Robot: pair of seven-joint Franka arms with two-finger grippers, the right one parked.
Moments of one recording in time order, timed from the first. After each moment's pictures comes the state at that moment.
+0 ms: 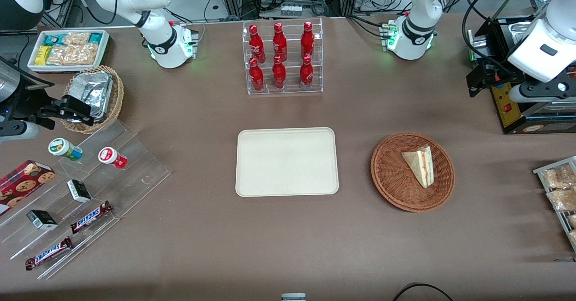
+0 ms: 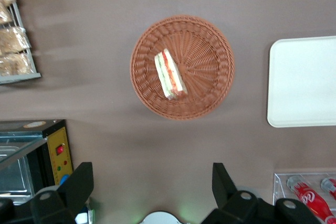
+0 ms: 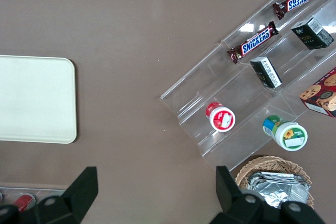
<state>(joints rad) -0.03 0.01 -0.15 -1.43 0.06 1.38 -0.13</state>
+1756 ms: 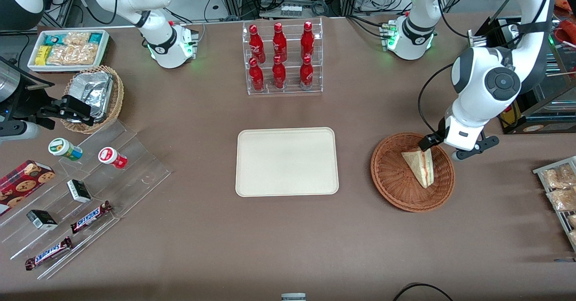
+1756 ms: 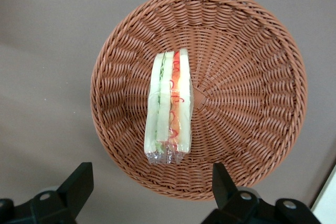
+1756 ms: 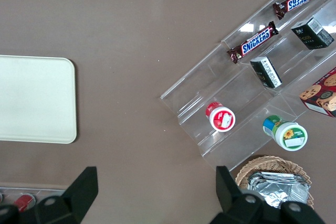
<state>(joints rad) -0.01 0.06 -0.12 -2.22 0.05 2.27 -0.56</state>
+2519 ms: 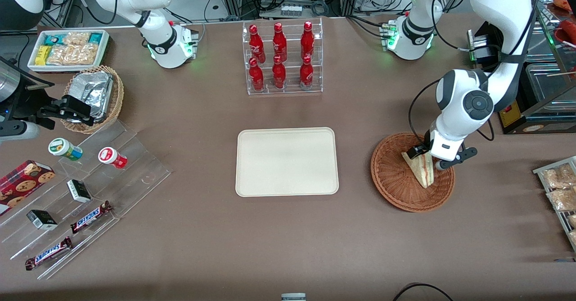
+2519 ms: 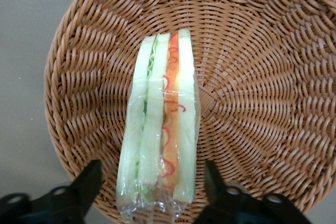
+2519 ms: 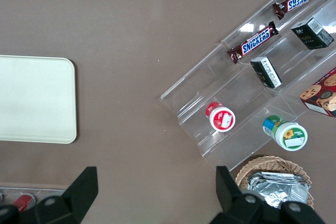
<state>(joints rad) -0.01 0.21 -0.12 -2.29 0.05 2.48 -0.57</state>
